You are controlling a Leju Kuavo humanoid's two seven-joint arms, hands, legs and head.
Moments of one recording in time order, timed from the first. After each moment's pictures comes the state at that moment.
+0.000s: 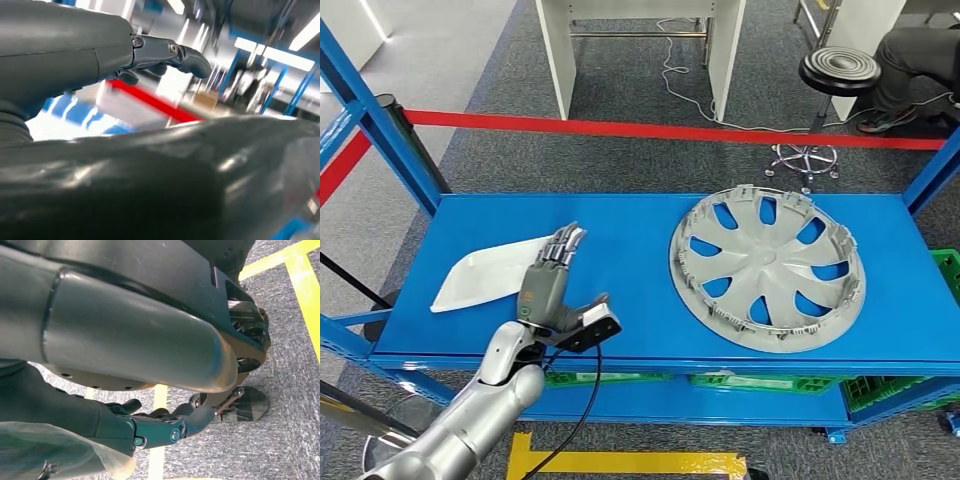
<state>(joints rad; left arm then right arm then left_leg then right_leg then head) -0.41 -0.05 -0.56 -0.94 -0.92 0.67 -0.14 -0.07 0.19 -0.44 -0.21 0.36 -0.02 -0.03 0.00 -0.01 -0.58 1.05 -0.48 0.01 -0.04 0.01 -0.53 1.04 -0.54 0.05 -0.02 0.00</state>
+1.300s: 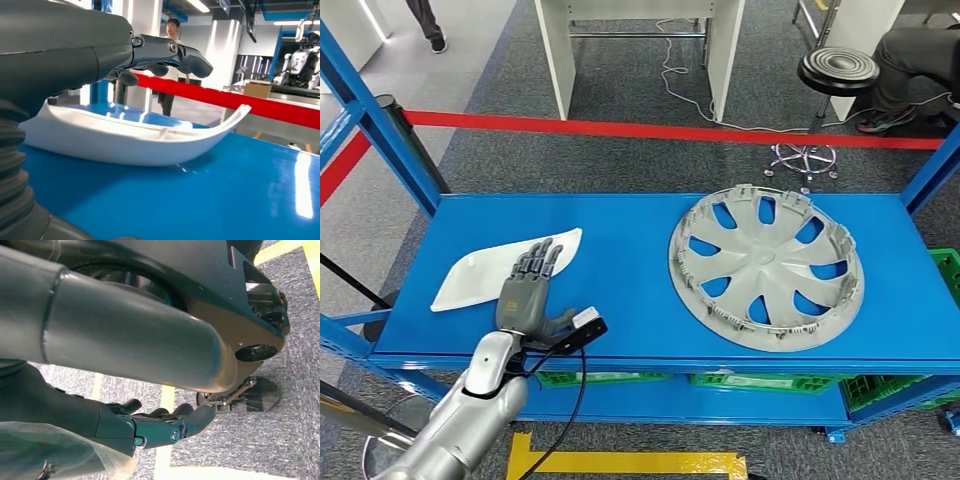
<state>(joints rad) -0.35 -0.01 -0.43 -0.95 -1.23 0.55 0.12 -0.06 0.18 -0.44 -0.21 0.41 -0.03 -0.02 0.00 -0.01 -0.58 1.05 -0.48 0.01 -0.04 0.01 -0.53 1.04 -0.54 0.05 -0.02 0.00</state>
